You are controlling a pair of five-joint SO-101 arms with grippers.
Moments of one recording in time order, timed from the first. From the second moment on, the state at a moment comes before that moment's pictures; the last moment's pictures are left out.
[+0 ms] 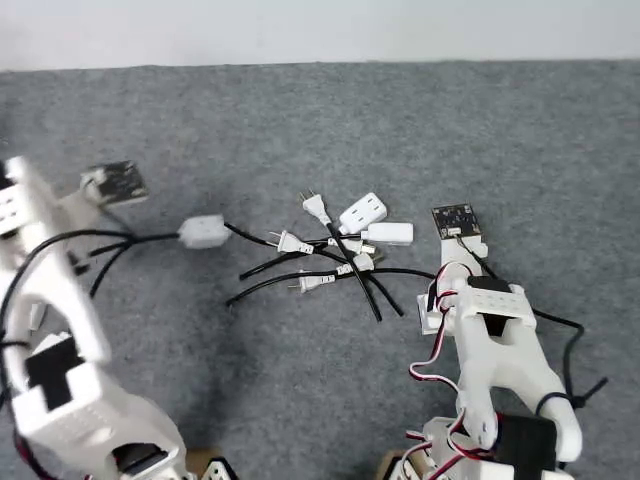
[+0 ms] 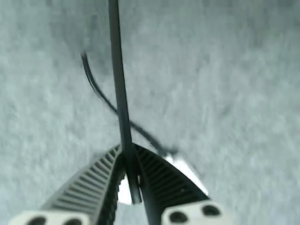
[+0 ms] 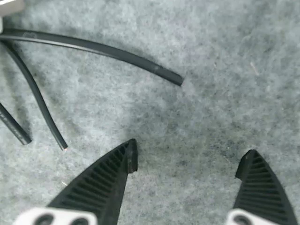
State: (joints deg) left arm -34.8 10.3 -7.9 98.8 -87.3; right arm 5.3 -15.3 57.2 42.0 13.8
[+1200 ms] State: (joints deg) left arm -25.2 5.4 -5.7 96.1 -79.7; right arm 5.3 -15.3 57.2 42.0 13.8
